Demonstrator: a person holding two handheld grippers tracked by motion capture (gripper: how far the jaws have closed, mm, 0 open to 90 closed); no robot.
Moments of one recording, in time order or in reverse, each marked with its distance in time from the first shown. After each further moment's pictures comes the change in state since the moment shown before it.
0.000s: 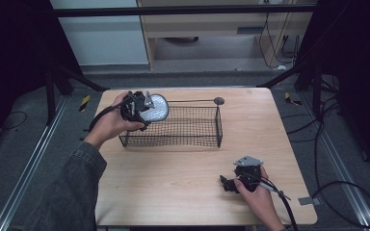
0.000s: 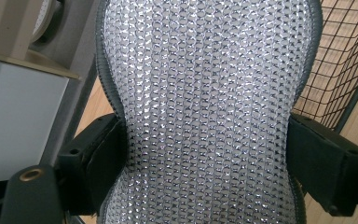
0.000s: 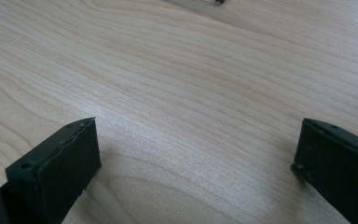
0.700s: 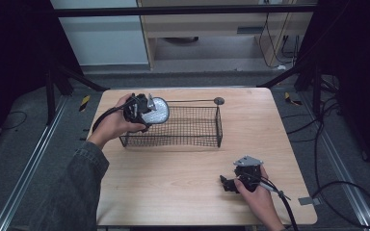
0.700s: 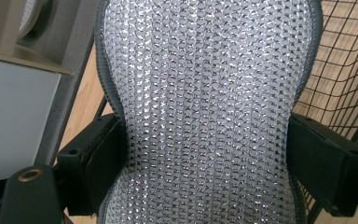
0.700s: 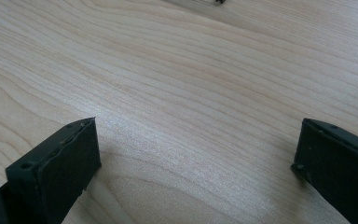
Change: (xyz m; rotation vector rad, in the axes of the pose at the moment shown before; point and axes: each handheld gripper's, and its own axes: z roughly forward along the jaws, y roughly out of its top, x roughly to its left) left arm -0.001 -0.002 0.022 0.025 -0.023 0.019; right arm 0.000 0.000 0.000 -0.001 0.000 -0.001
